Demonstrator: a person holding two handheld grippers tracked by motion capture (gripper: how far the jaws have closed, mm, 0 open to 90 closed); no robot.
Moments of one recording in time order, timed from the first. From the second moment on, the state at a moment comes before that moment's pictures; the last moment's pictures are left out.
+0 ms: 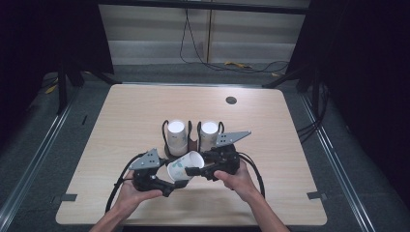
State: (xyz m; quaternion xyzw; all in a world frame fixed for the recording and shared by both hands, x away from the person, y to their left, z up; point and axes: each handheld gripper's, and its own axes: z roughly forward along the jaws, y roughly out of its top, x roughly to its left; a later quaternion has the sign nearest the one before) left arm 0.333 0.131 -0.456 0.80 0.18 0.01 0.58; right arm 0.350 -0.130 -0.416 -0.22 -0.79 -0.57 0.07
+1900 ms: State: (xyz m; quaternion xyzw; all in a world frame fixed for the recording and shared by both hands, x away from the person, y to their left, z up) left arm 0.334 0.134 -0.450 0.86 0.17 0.03 0.49; right arm 0.345 -0.141 -0.423 -0.23 -0.83 -0.51 0.05
